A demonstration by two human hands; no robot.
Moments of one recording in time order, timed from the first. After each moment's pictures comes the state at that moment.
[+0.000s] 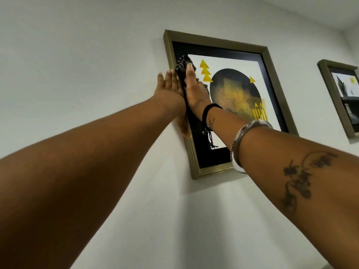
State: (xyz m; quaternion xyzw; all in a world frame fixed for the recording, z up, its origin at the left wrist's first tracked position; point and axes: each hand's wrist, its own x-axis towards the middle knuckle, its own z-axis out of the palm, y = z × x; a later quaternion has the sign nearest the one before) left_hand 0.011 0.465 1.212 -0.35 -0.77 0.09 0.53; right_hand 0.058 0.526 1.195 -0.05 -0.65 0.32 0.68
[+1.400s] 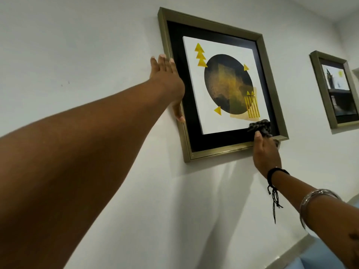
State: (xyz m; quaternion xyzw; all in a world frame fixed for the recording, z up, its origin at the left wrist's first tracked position) left_hand 0.029 0.451 1.200 -0.38 -0.80 0.06 0.47; right_hand 0.160 0.683 0.979 -0.31 -0.59 0.15 0.73
